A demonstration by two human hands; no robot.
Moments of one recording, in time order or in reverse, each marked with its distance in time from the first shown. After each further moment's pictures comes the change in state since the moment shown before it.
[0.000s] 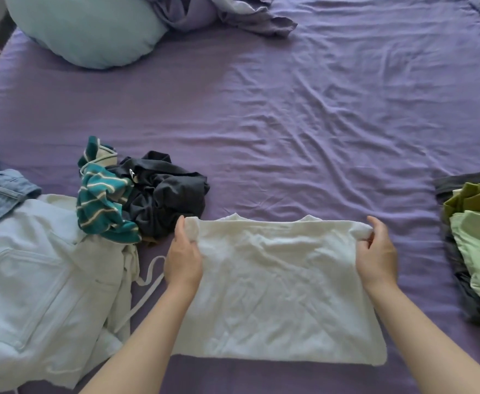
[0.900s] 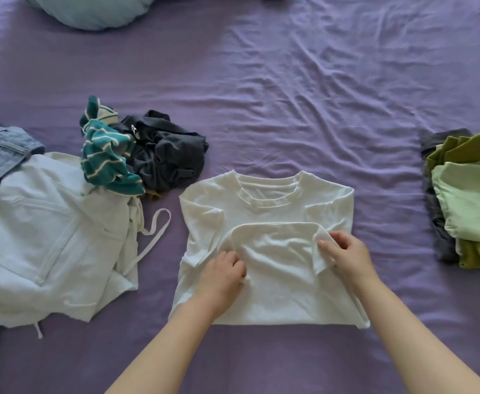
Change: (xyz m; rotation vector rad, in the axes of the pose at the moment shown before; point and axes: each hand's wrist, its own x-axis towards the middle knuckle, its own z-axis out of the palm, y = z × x) left_hand -0.129 -0.030 0.021 0.456 -0.398 0.811; right_hand -0.095 0.032 -0.020 0.364 -0.421 0.160
